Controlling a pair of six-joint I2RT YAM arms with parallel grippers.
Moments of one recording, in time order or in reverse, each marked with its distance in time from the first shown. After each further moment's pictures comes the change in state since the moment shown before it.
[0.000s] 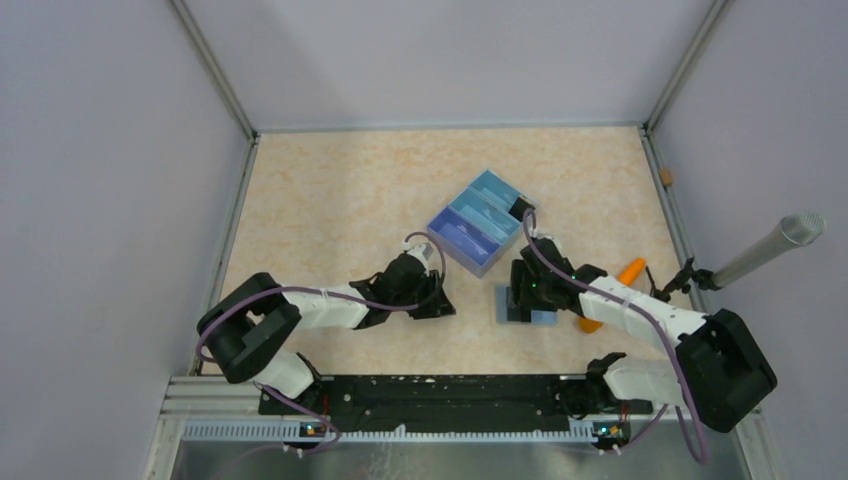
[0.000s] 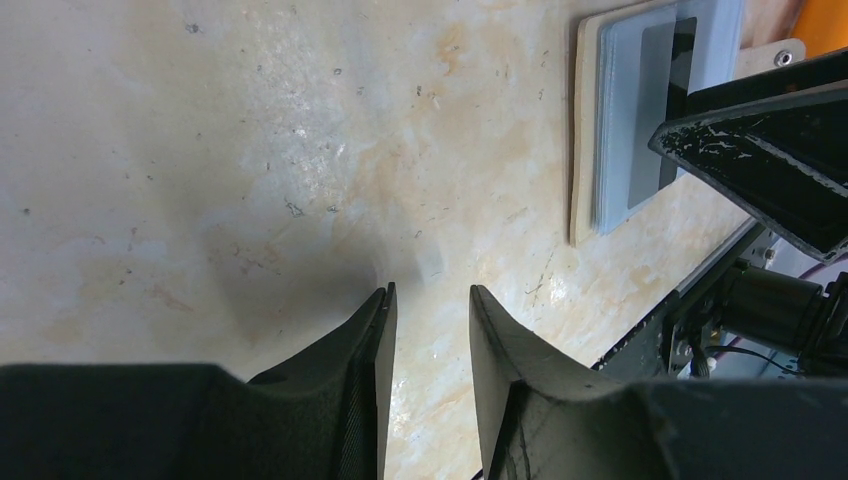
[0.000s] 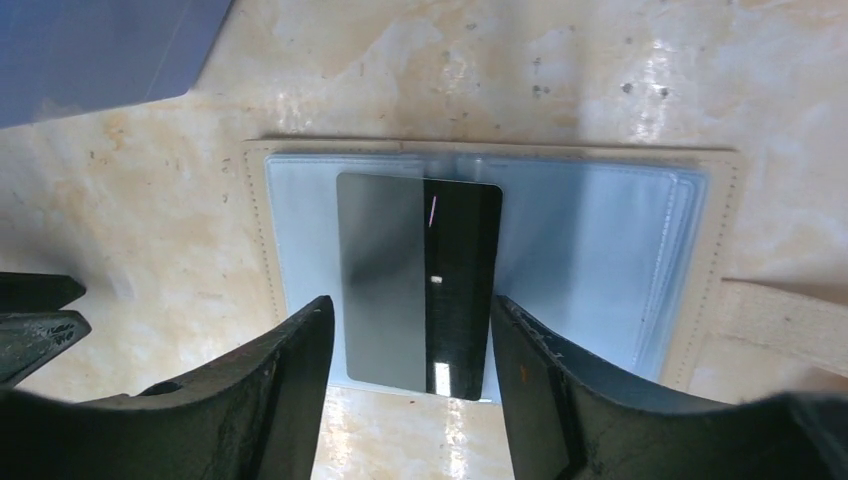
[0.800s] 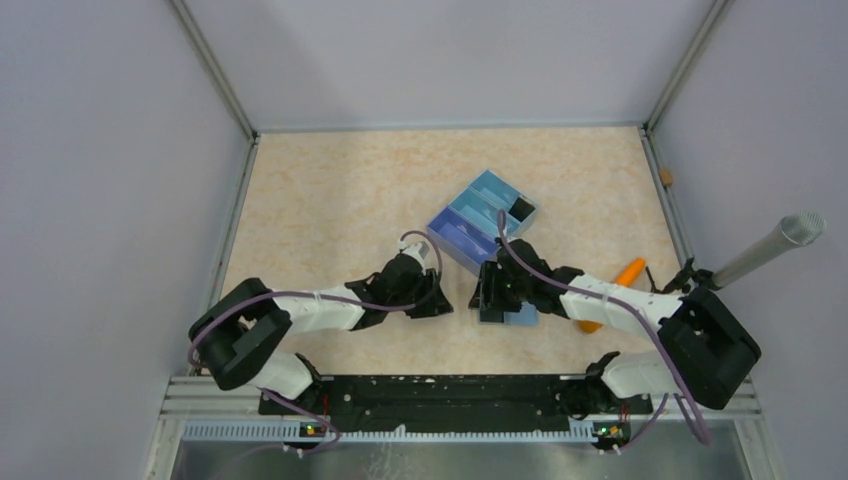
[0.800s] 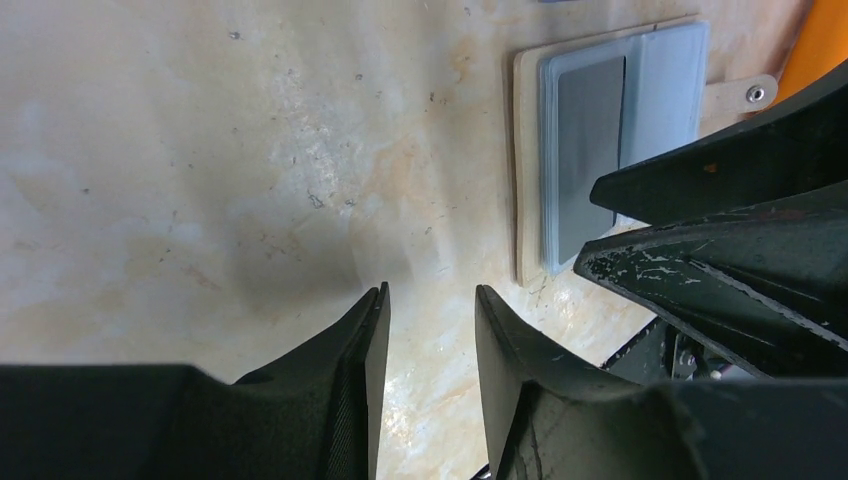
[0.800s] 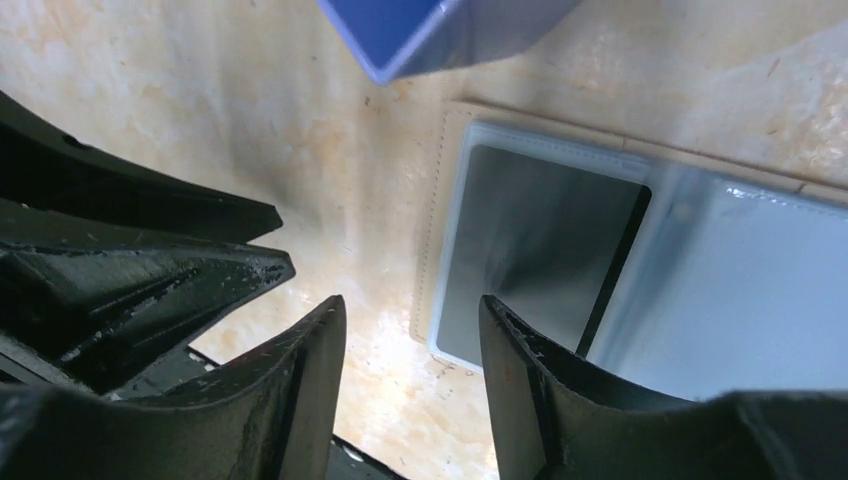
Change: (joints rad) left arm 0.000 -0.037 -0.005 -0.031 -0.035 -0.001; right arm 0.142 0.121 0.021 0.251 -0.225 0.111
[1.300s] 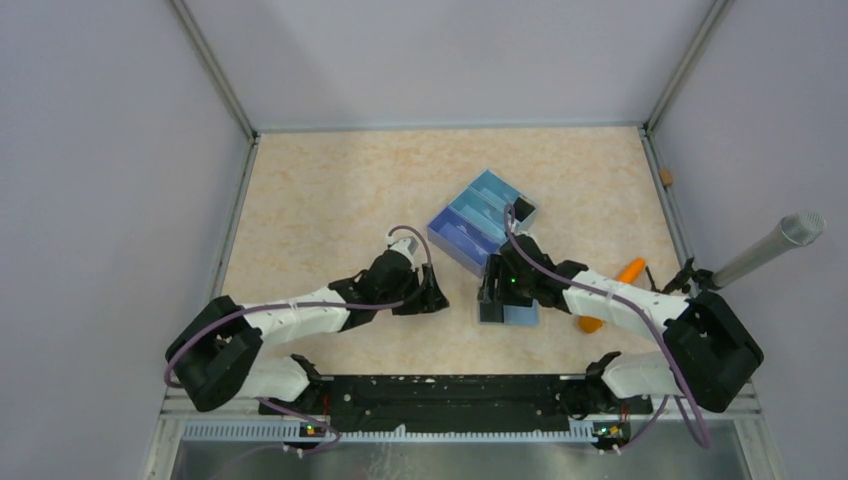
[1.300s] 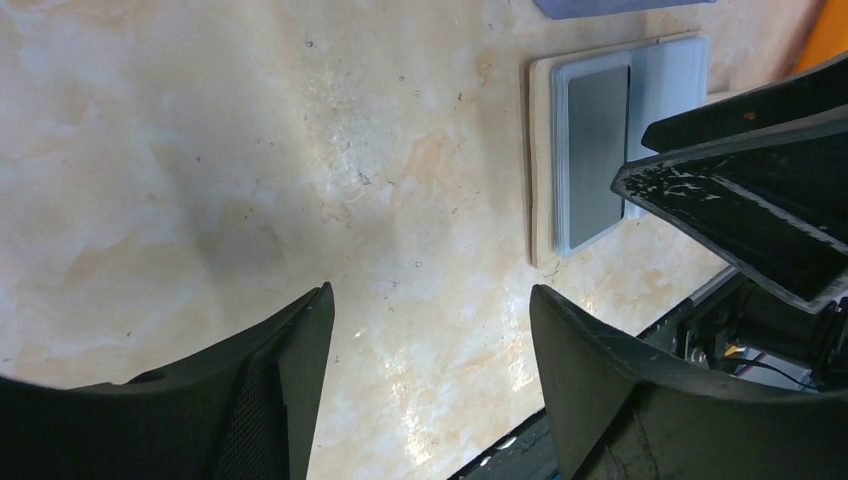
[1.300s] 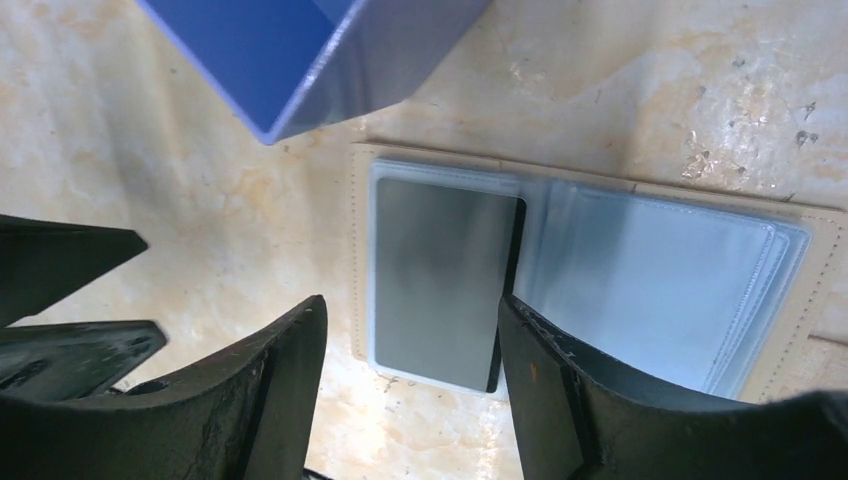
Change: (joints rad) left arm 0.031 -0.148 0.000 -0.156 -0.045 0.050; right arm -0.031 -0.026 0.058 -0.123 0.132 -0.011
